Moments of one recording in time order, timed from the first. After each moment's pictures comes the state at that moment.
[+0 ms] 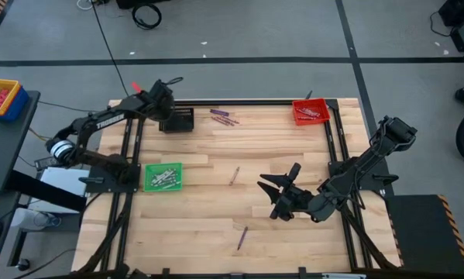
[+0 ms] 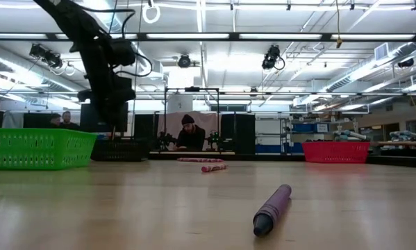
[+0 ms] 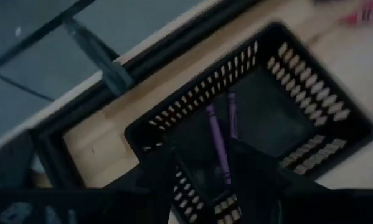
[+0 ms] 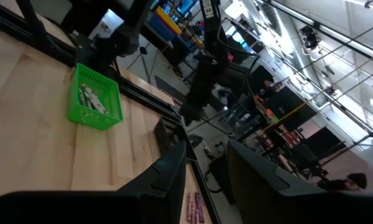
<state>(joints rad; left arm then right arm) 0.88 1.30 0.85 -0.59 -0.21 -0.05 0.68 1.42 0.88 0.39 1.20 -0.62</state>
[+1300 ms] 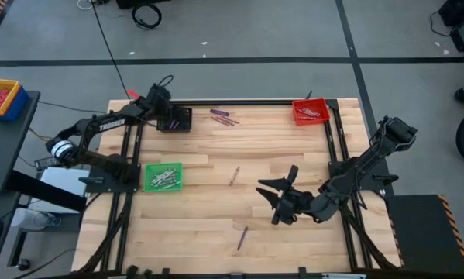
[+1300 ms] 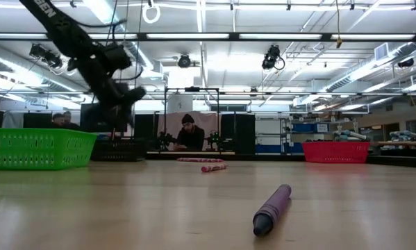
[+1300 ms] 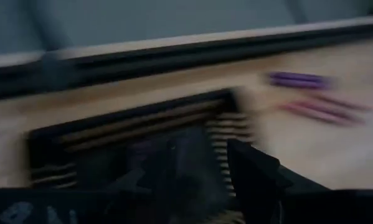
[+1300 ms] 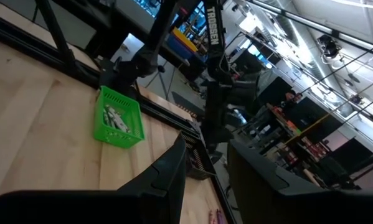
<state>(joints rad) 0.91 1.30 0.68 -0.21 -0.02 -0.44 0.69 1.42 0.88 0.42 1.10 -0.60</state>
